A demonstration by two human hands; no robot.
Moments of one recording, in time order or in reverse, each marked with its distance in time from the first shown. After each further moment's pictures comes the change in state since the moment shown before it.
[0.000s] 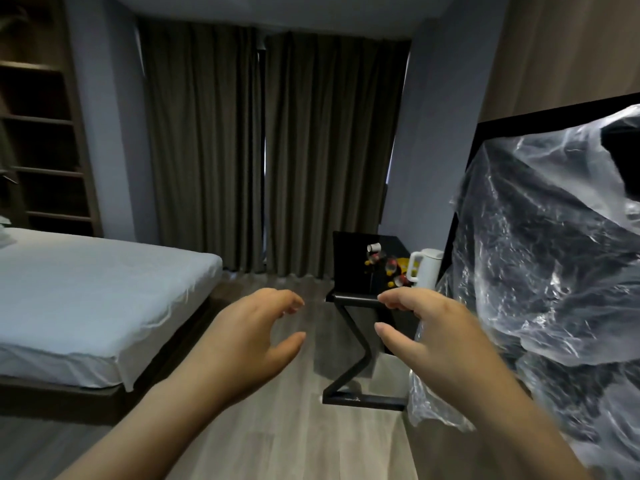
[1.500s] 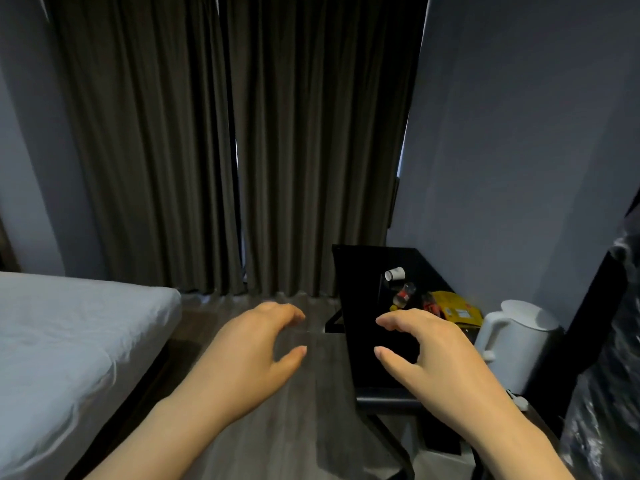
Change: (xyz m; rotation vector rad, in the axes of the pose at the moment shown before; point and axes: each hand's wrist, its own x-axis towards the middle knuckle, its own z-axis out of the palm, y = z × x) left_hand 0.509 -0.343 0.246 -0.039 -0.113 -0.017; right_hand 0.534 0.238 0.286 -0.022 -0.109 0.092
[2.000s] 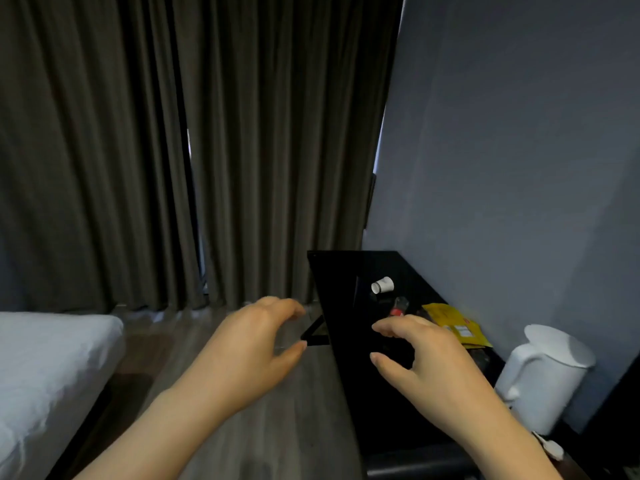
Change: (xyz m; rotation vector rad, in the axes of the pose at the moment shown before) left_hand 0.196 -0.131 0.058 -0.051 -0.056 0.116; right_hand 0.189 0.046 0.086 -0.034 0.014 0.127
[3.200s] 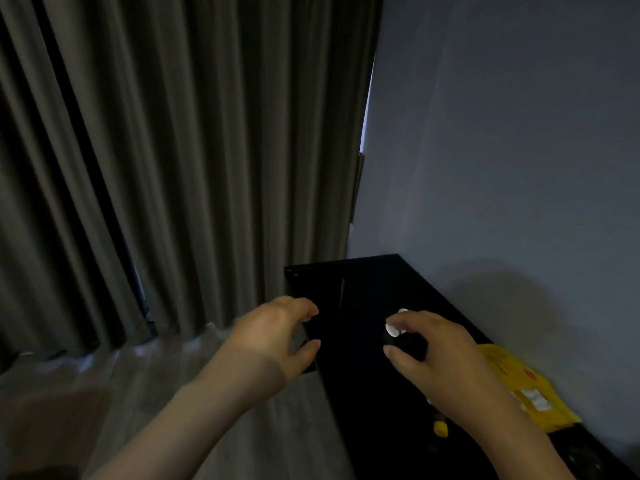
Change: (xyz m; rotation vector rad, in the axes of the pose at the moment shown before) left_hand 0.402 -0.233 0.157 -0.123 -0.182 0.109; right_hand 0.400 0.151 0.146 0.080 0.048 0.245
